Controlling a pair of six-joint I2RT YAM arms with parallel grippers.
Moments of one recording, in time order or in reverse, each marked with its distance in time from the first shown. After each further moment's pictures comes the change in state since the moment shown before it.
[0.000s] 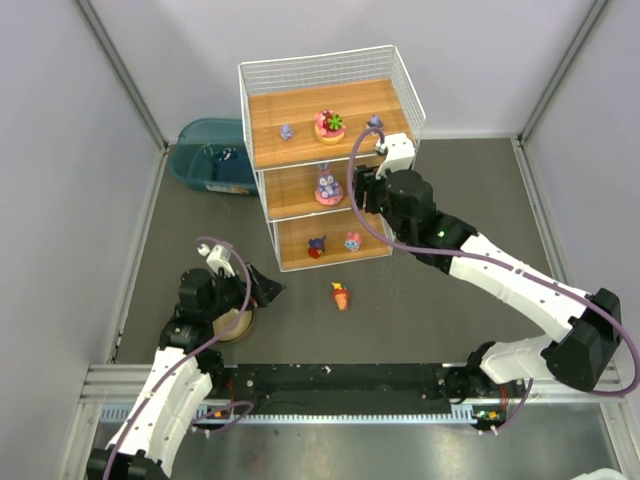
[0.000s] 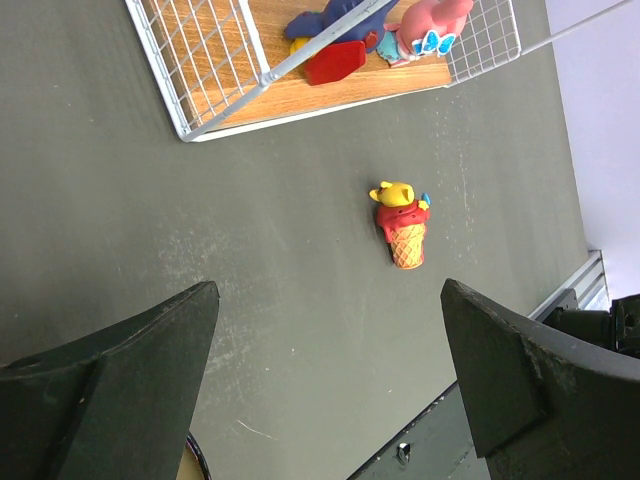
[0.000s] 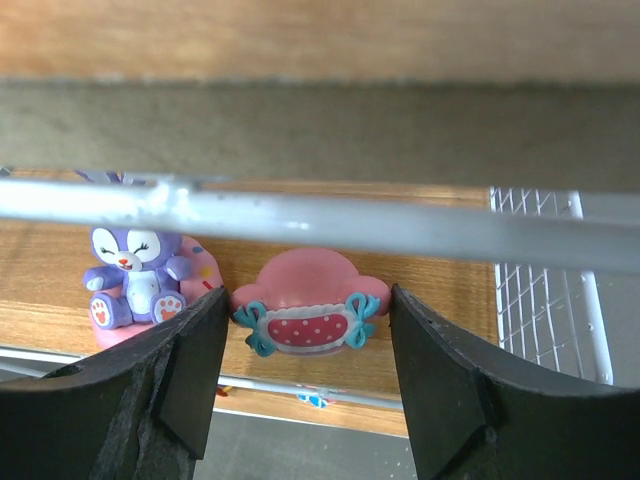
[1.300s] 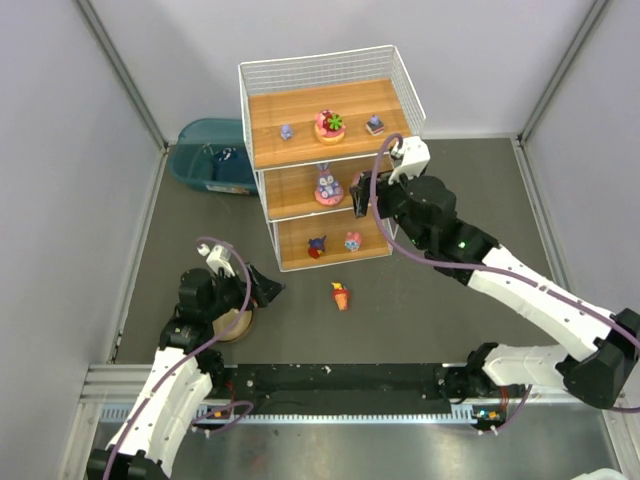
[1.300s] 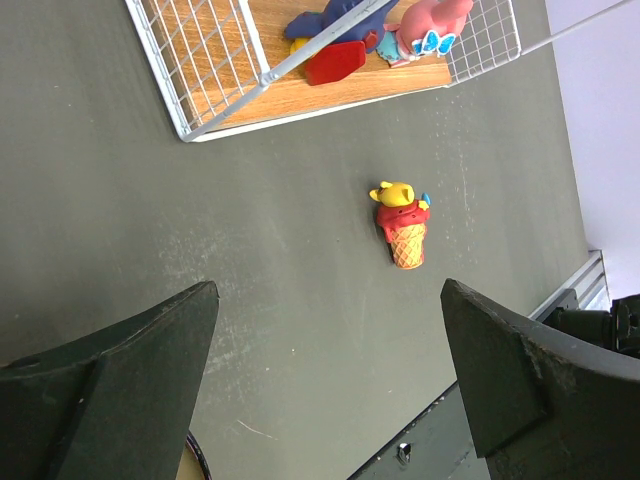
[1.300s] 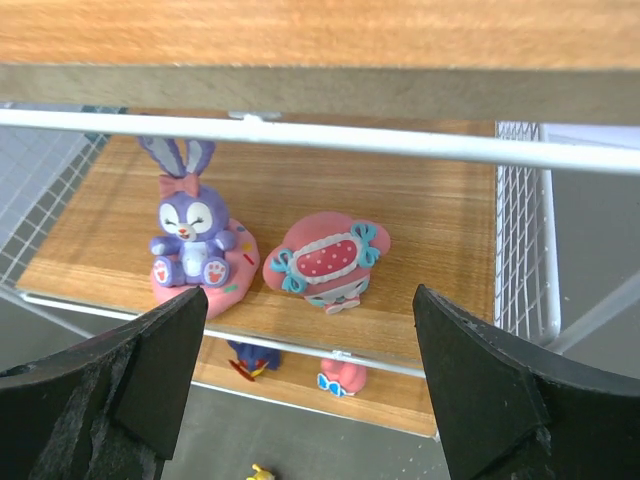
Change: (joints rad) left arm 0.000 -0.002 0.000 0.000 0.000 0.000; right arm 0.000 -0.106 -0.052 0.010 -0.075 -0.001
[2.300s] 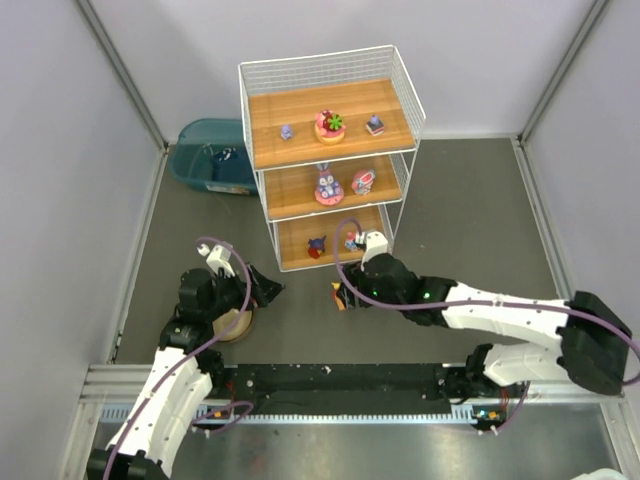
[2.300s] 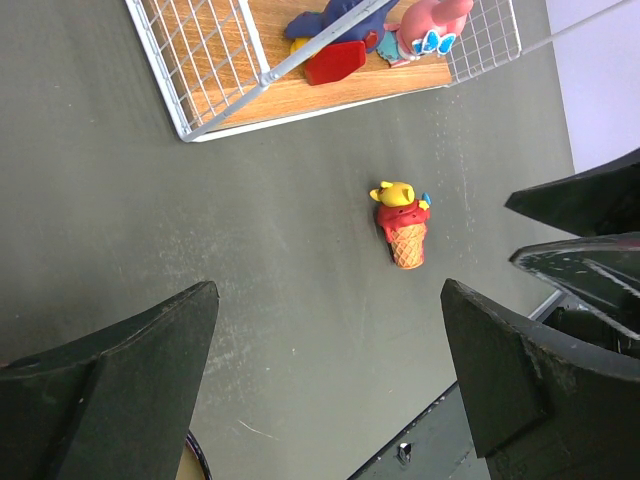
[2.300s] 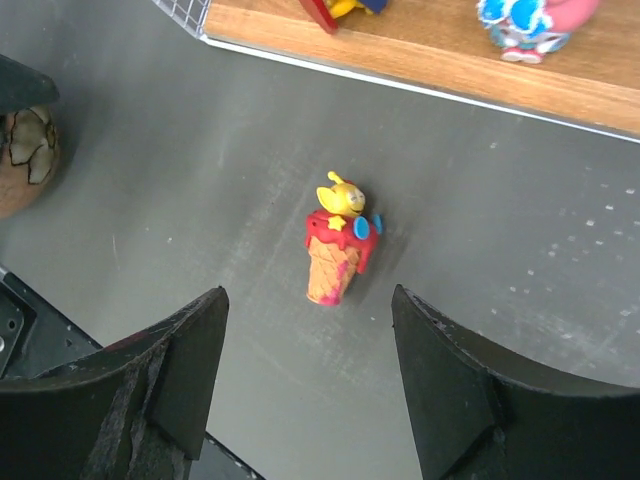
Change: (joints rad) left arm 0.000 0.000 0.000 0.000 0.000 0.002; right arm 0.243 -0.015 -0.453 -0.038 -0.148 0.338
